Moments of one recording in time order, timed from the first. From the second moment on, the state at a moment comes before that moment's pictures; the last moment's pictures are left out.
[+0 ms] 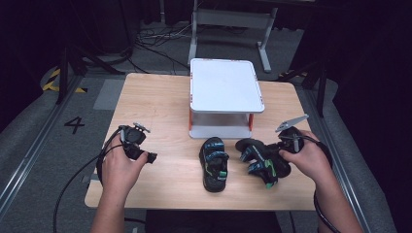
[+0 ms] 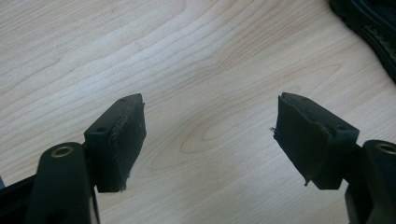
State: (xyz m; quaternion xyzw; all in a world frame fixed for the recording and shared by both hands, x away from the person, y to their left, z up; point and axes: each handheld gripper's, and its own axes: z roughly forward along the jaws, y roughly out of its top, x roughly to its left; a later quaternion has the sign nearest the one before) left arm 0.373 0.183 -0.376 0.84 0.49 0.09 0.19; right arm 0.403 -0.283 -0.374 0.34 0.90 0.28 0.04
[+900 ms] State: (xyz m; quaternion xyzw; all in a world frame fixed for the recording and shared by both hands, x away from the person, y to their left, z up) left arm 0.371 0.179 -0.377 0.85 0.49 0.08 0.19; right arm 0.438 -0.276 -0.418 0.34 0.91 0.20 0.16
